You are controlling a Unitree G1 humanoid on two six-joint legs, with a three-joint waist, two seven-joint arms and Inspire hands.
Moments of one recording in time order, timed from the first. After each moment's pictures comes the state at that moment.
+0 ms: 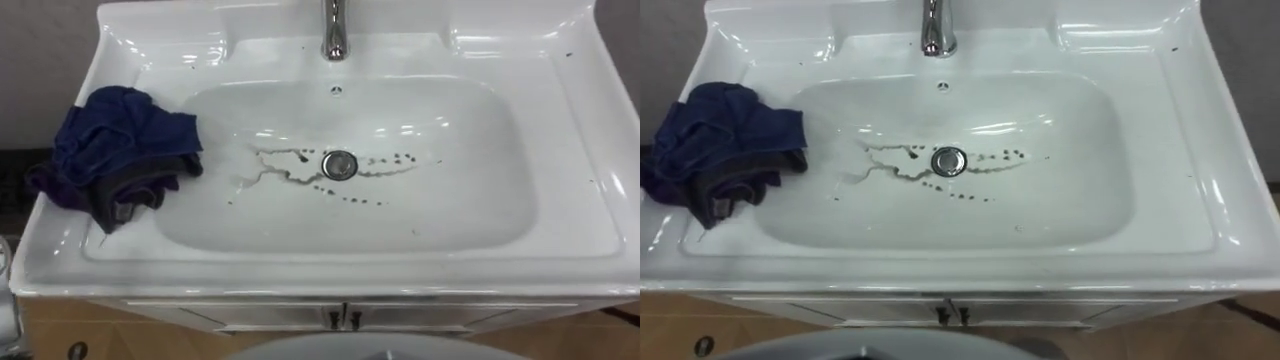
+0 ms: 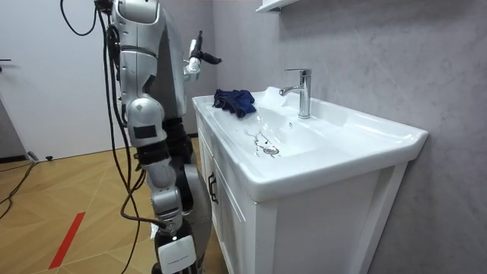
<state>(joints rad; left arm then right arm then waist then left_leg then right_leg) 0.22 0.39 0.45 -0.05 0.21 -0.12 0.84 0.22 -0.29 -0.02 1.27 -0.13 0.07 0.19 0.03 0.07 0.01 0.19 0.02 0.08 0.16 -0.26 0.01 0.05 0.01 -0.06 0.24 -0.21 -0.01</state>
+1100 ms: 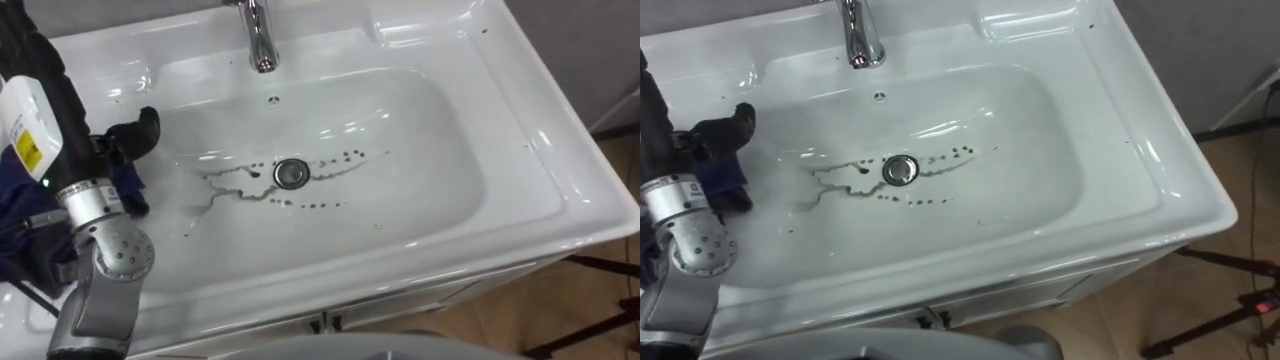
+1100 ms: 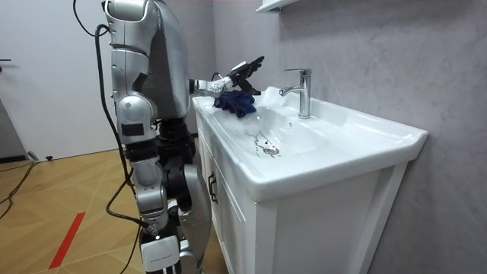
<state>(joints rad) 0.22 0.33 0.03 0.03 0.47 -0.11 0.69 0.16 -0.28 0.06 1.32 -0.16 0.11 0.23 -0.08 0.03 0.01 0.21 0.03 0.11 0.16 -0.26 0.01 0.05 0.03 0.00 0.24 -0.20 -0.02</state>
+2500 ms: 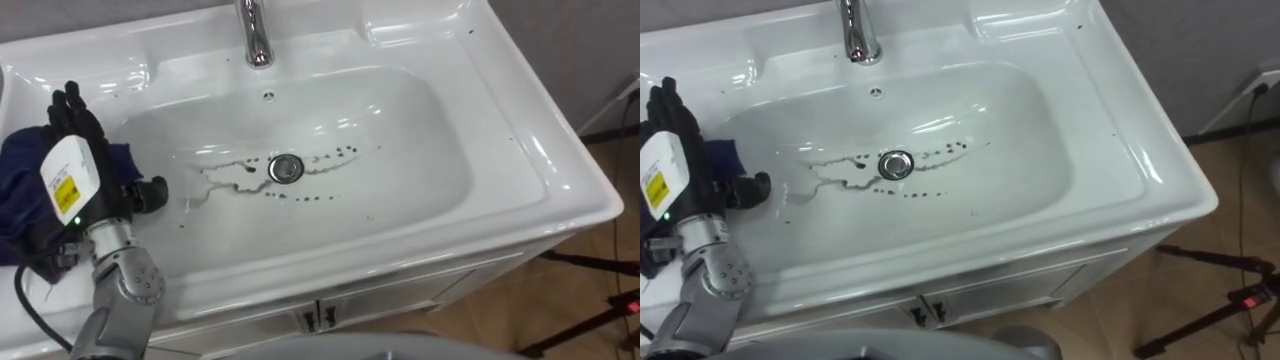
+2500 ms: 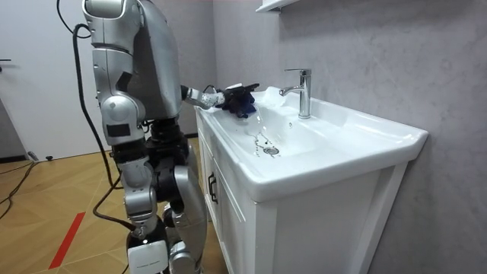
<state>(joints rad) 0.21 0.30 0.01 0.31 0.63 -0.02 0.67 0.14 -0.28 0.08 1.33 -0.16 0.15 0.20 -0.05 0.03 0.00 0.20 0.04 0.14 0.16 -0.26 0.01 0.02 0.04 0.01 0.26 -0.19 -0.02</state>
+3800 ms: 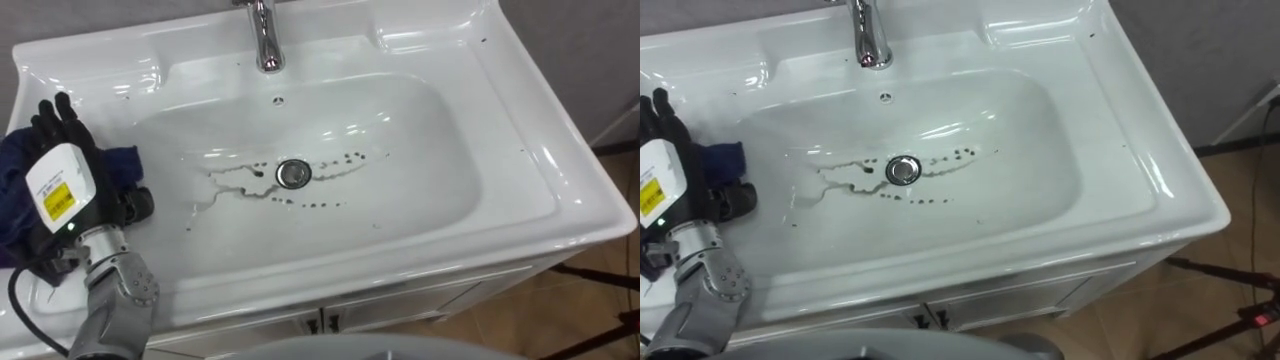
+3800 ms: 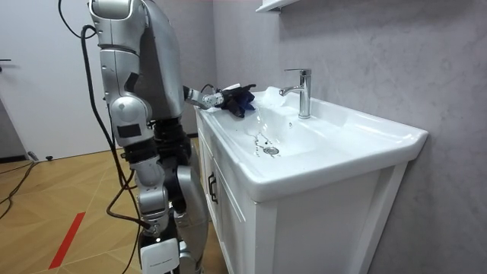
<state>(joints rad) 0.21 0.29 0.04 0.39 0.69 0.05 0.71 0.14 -0.28 0.09 1.28 -0.18 0.22 0.20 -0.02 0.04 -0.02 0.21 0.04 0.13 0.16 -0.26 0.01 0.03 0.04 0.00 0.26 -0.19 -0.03</state>
